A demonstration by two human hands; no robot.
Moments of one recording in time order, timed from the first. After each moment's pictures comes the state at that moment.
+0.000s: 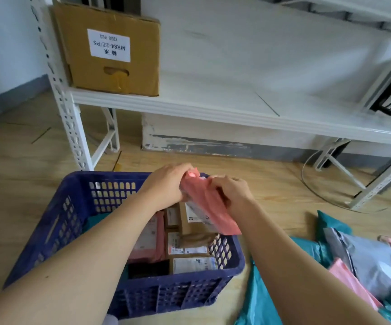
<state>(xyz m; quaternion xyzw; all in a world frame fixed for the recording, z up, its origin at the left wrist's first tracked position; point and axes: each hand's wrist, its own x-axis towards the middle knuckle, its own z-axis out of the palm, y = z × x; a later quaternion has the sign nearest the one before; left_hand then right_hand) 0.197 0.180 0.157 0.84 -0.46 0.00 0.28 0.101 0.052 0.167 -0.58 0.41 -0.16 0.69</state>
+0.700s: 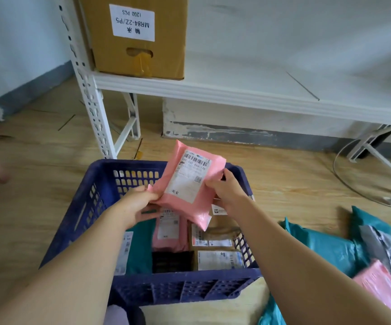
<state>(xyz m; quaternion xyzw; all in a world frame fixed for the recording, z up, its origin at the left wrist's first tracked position) 0.244 0.259 0.085 0.68 0.04 -0.37 0.64 0.163 0.076 0.105 -0.65 0.37 -0.05 0.66</state>
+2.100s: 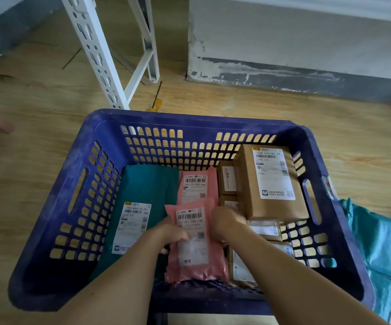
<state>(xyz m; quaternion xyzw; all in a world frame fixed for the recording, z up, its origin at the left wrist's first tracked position) 0.257 0.248 -0.090 0.77 0.08 -0.55 0.31 0.211 0.120 -0.063 -0.89 0.22 0.39 0.11</state>
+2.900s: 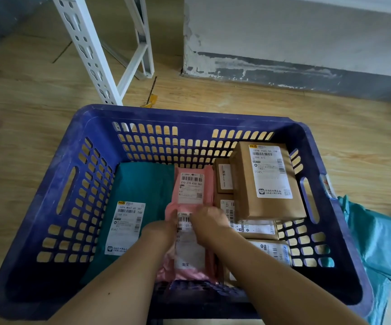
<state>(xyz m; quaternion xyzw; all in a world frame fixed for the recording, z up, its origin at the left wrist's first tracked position) 0.260 0.242 -0.119 0.86 -0.12 -0.49 -0.01 0.213 0.138 -0.077 -0.93 0.05 0.36 0.01</state>
